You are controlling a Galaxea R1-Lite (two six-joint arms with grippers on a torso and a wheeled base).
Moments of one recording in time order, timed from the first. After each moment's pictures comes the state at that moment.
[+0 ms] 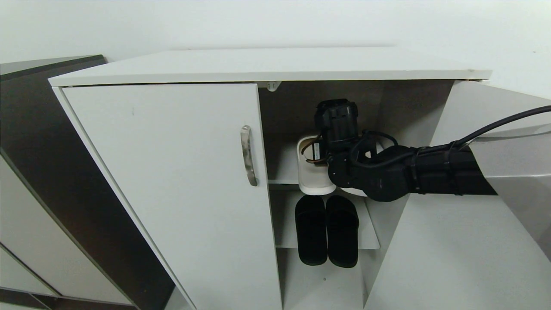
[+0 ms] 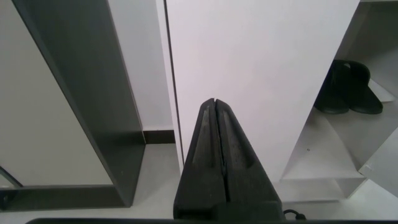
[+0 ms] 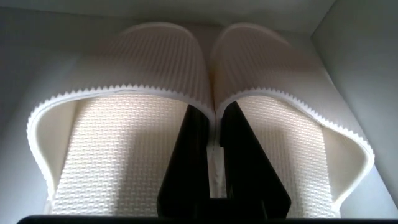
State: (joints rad) left arm 0.00 0.00 0.00 0.00 -0.02 0.02; right arm 0.72 2.17 -1.72 -0.22 -0.80 0.11
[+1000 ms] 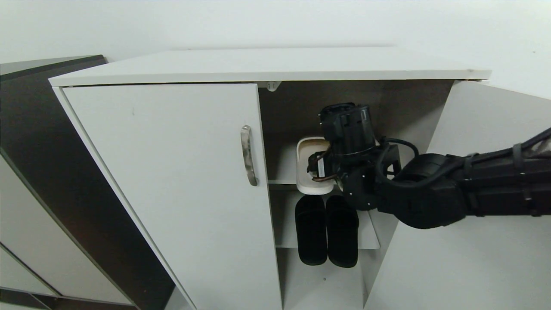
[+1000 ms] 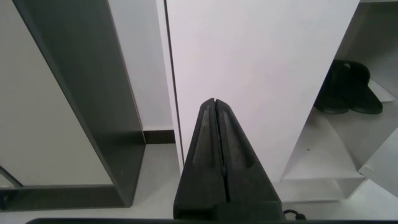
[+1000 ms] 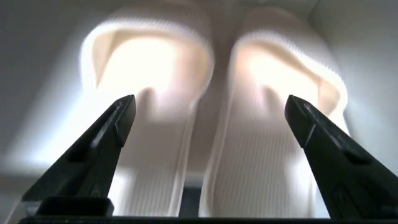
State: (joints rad) left arm 0.00 0.00 0.00 0.00 -0.02 0.02; right arm 0.83 1.98 -1.44 -0.23 -0.81 0.14
